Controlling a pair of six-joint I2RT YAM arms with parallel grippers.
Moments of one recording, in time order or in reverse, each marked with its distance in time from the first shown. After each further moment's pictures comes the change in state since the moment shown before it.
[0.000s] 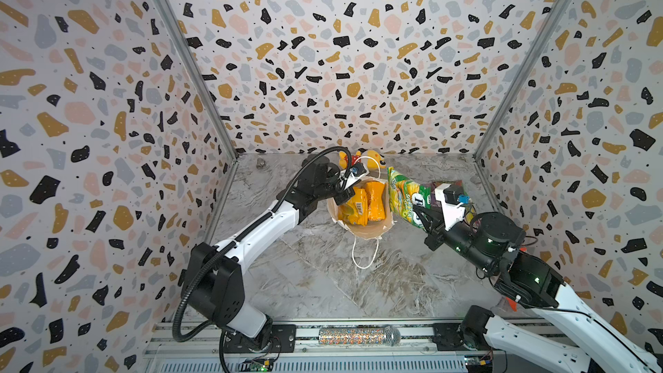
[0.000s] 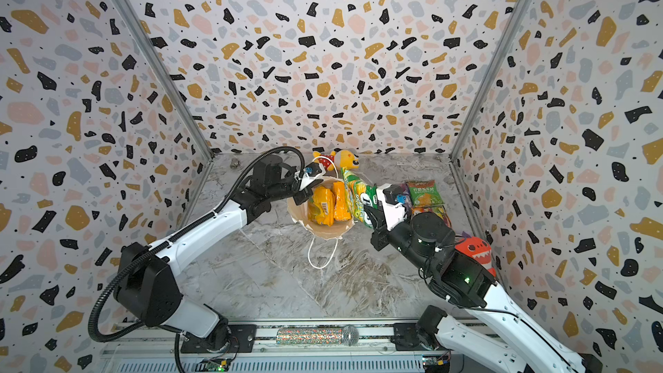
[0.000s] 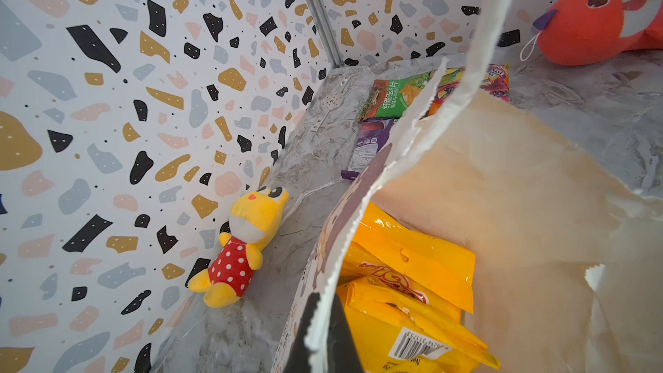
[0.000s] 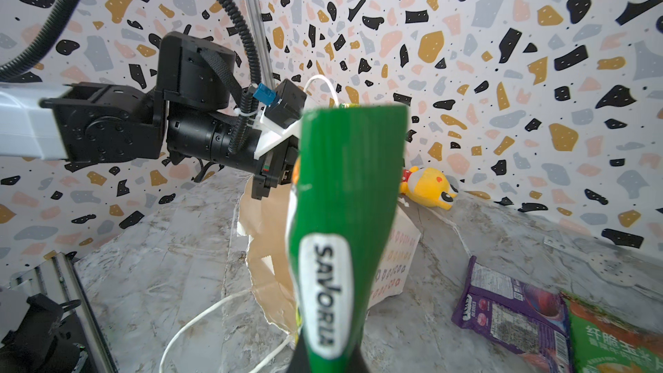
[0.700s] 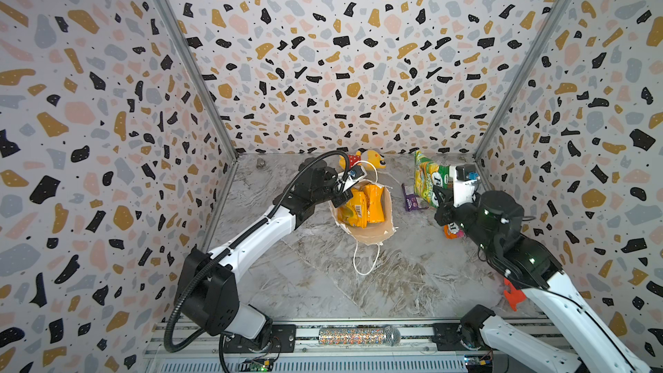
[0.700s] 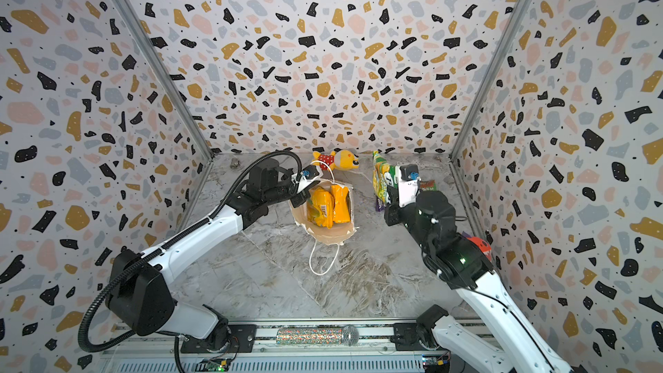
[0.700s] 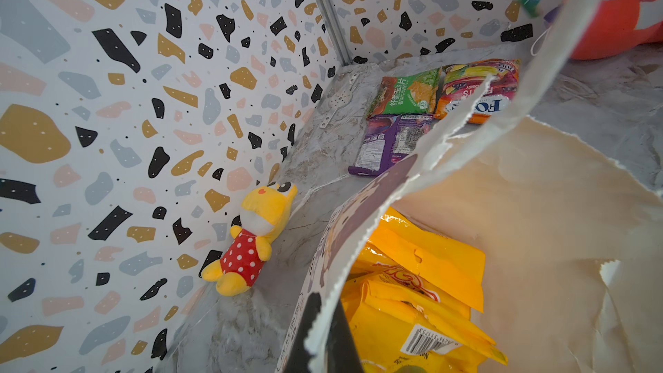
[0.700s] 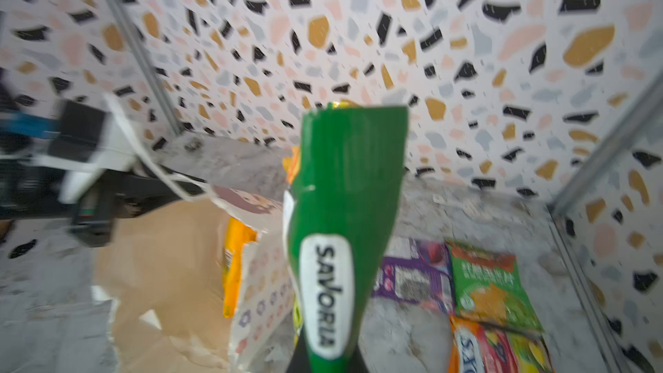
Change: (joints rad) left arm -0.002 -0.063 -0.061 0.018 -0.059 0.004; right arm -0.407 0.171 0.079 -0.072 -0.085 0.032
